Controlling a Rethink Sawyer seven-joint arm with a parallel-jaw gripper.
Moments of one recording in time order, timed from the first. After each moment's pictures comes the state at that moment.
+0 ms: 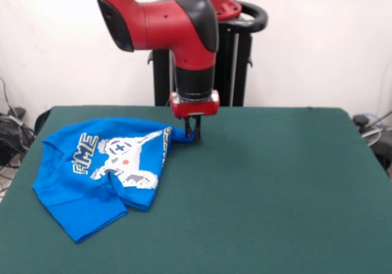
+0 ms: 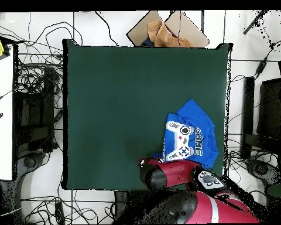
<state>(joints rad) -0.48 -0.45 0.08 1.98 -0.67 0.05 1.80</state>
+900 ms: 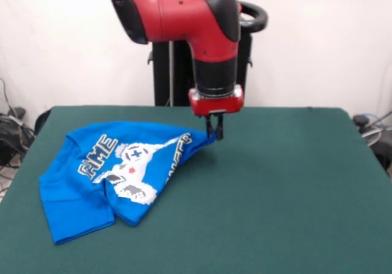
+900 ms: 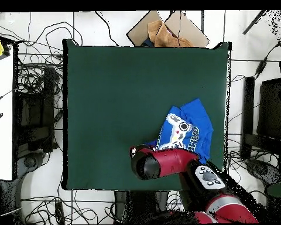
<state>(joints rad) -0.50 -0.58 0.22 2.02 -0.55 0.17 1.80</state>
